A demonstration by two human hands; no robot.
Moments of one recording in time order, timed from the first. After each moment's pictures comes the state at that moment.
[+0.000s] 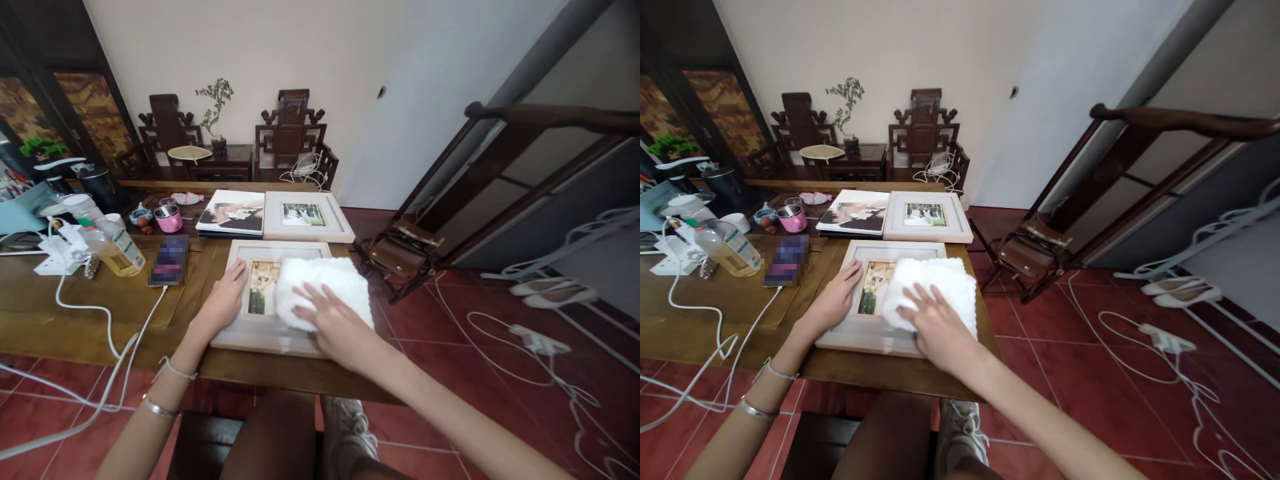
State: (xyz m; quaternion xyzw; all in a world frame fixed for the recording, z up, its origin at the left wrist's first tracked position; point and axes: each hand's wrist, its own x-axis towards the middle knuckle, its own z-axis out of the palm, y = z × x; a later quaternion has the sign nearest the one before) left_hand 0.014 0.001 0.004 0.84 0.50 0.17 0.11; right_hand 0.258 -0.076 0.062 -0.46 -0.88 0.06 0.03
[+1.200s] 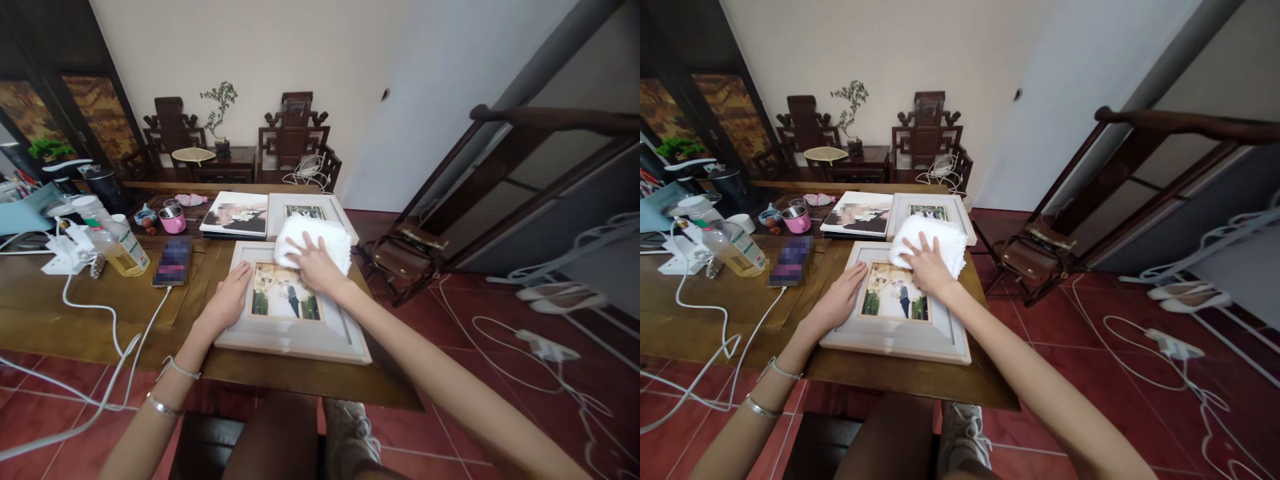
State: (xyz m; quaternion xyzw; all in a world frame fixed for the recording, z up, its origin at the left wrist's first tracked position) left_hand 0.014 0.004 0.000 0.84 0.50 0.19 0.12; right_hand 0.250 0.036 0.047 -0.51 -0.86 -0.05 0.03
